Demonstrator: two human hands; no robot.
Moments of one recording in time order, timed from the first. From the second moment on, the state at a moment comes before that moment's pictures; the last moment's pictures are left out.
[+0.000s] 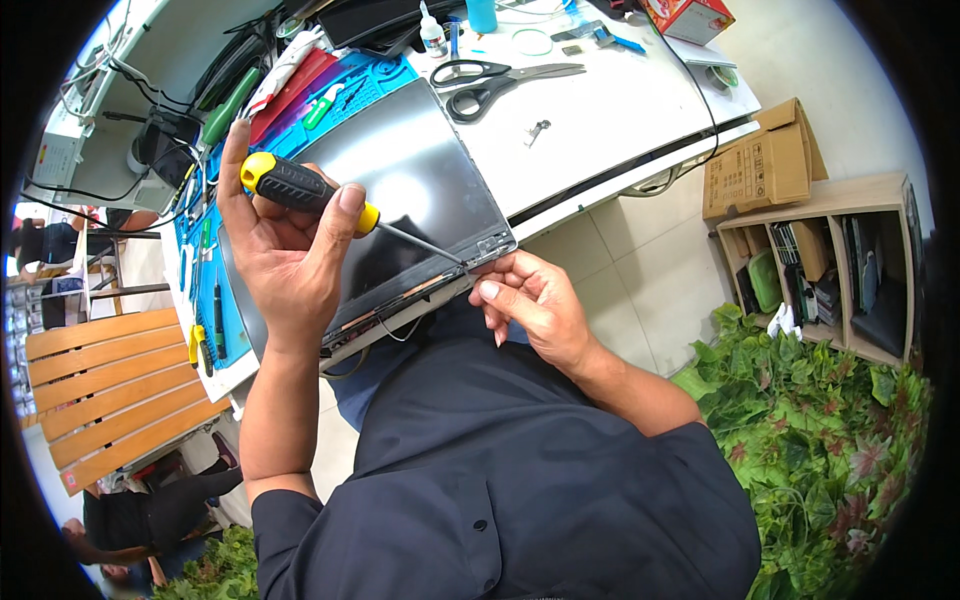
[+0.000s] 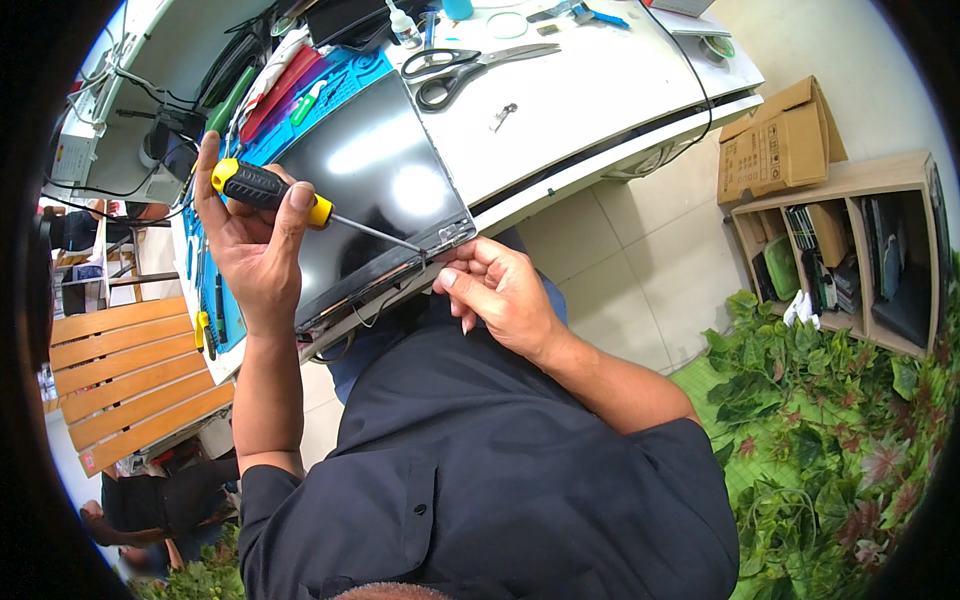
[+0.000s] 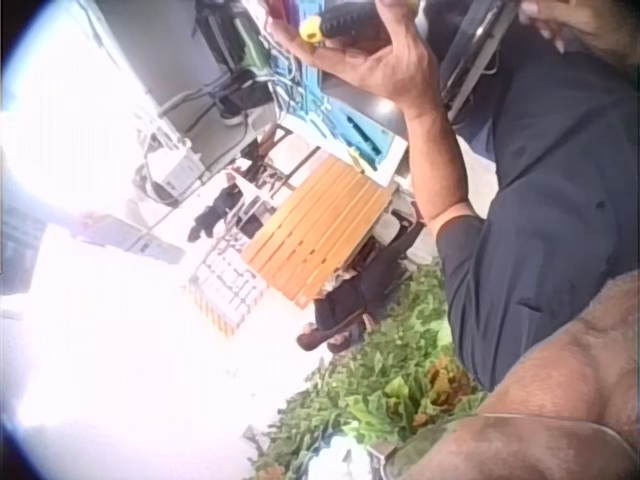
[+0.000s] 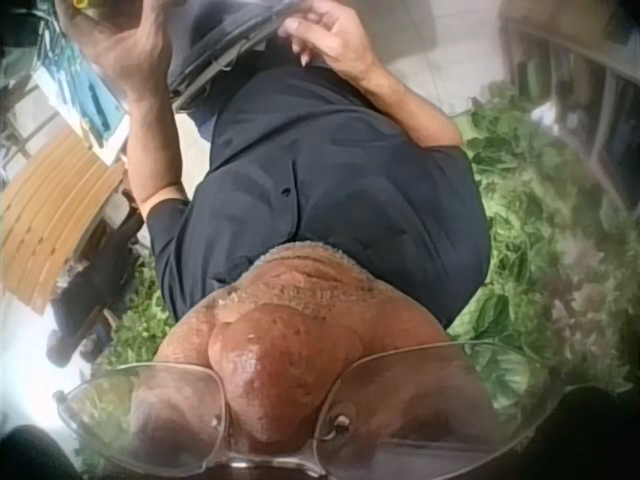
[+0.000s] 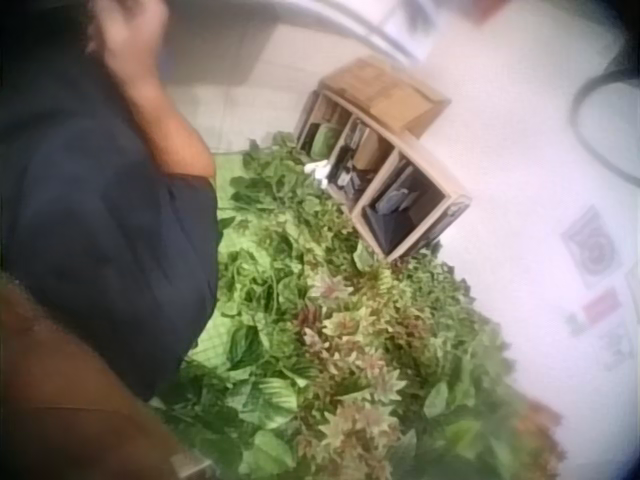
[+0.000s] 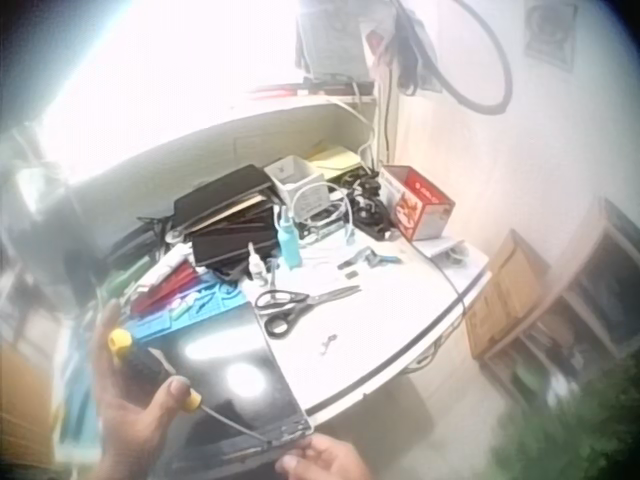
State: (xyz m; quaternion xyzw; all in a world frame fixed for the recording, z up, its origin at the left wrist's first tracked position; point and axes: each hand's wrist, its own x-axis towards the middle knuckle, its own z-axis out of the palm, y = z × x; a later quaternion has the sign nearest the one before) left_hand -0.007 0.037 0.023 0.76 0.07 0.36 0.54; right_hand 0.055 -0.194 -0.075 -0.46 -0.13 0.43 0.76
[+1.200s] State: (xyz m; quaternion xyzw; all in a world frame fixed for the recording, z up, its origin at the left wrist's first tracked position) left_hand 0.017 0.006 0.167 0.97 -0.25 0.05 0.07; right_hand 0.059 -0.185 -0.084 -0.41 -0.11 0.47 0.77
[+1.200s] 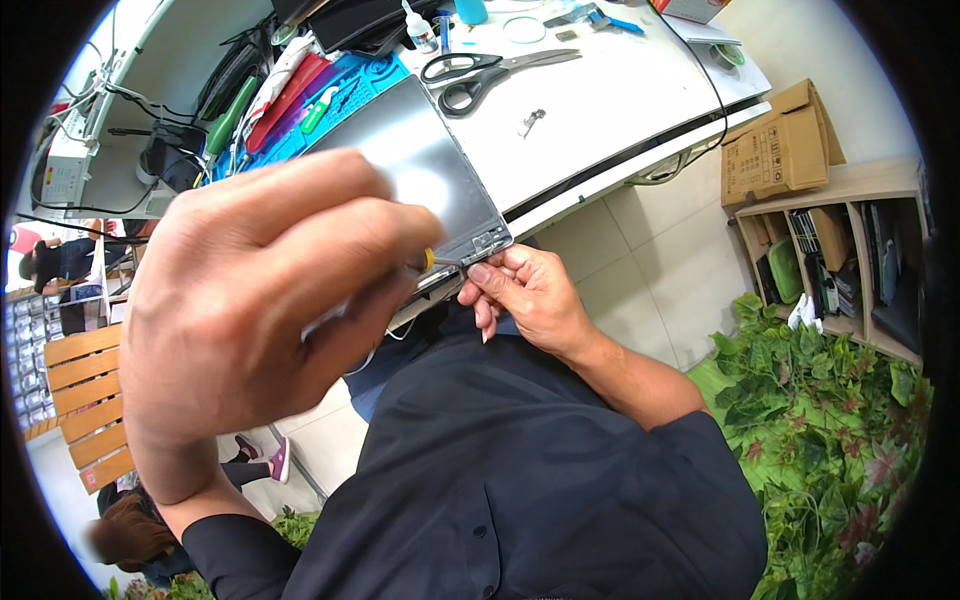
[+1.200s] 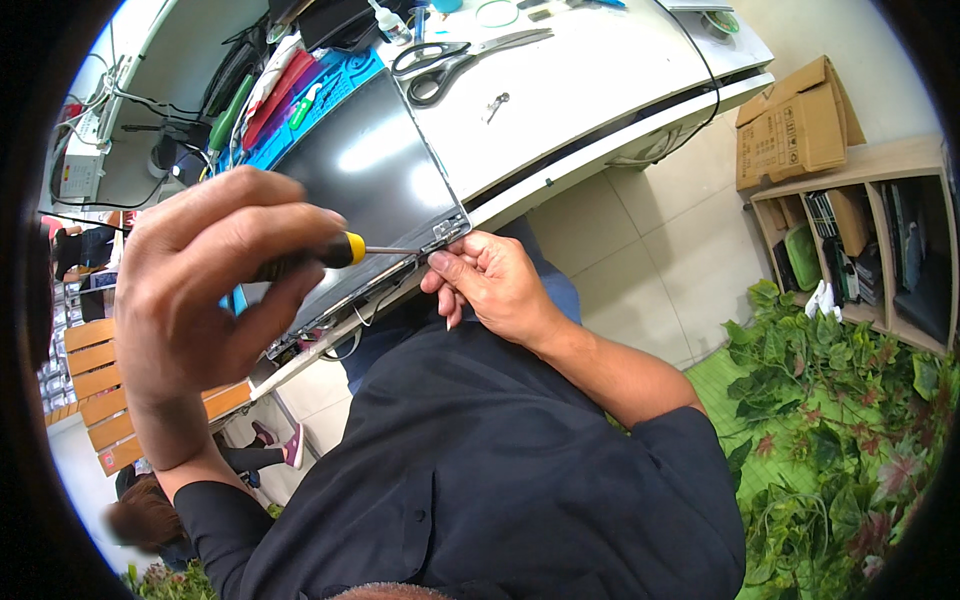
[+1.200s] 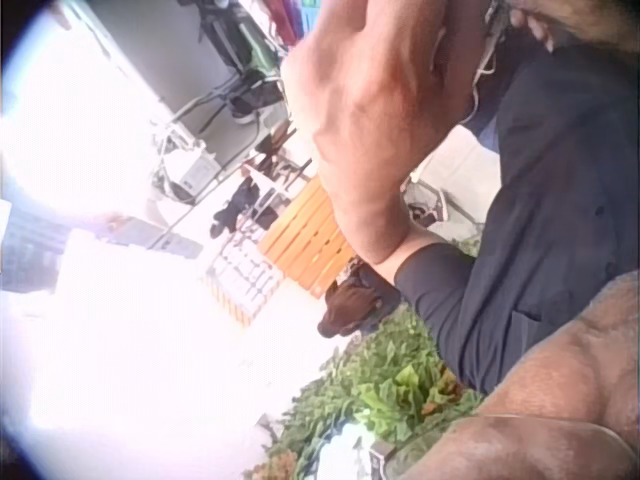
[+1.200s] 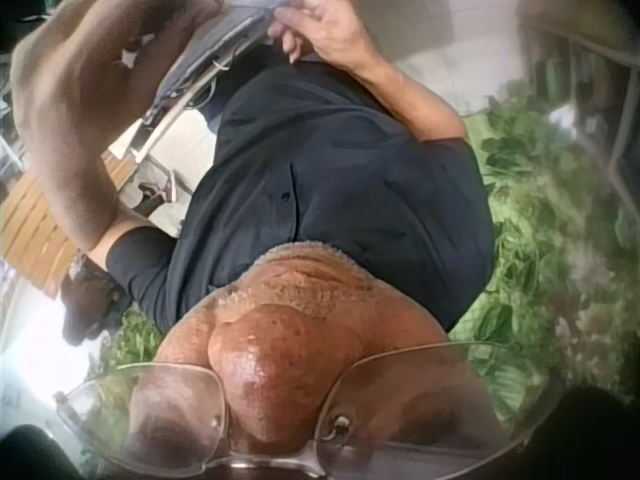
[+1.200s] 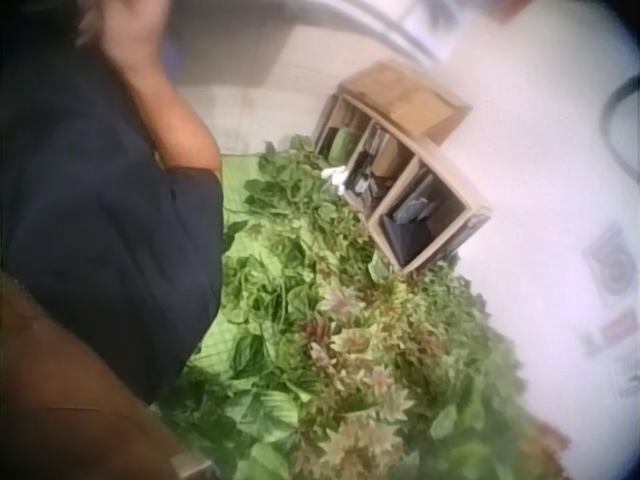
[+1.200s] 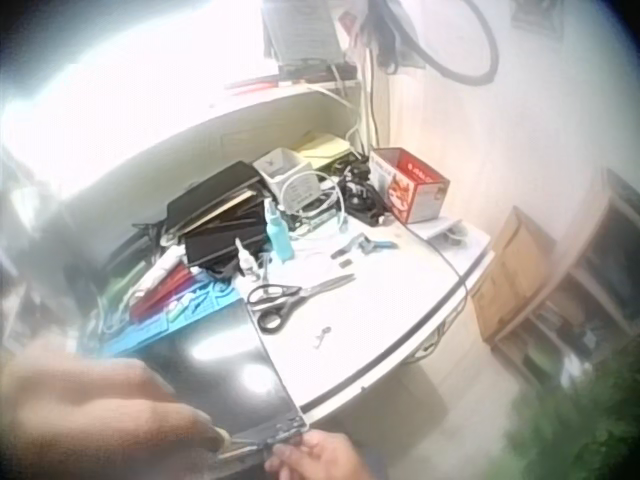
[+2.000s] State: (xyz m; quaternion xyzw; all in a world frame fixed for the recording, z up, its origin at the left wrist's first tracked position) left_hand 0.035 -0.006 0.180 0.95 -0.30 -0.08 0.04; right_hand 0.056 -0.184 -0.087 -0.40 -0.11 0.45 0.79
